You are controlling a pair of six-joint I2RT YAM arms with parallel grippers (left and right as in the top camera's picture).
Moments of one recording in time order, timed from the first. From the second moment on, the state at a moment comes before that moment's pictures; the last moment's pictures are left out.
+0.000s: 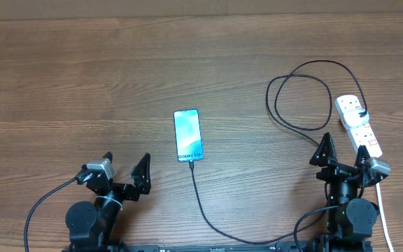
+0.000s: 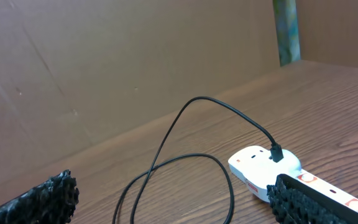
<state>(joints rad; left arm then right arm) 0.06 0.02 0.13 -0.30 0.29 -0.31 -0.10 0.01 0.02 -0.02 0.11 0.34</state>
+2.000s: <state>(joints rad) 0.07 0.01 0.01 -0.05 0.33 -0.09 -0.10 0.01 0.02 -0.02 0.11 0.33</state>
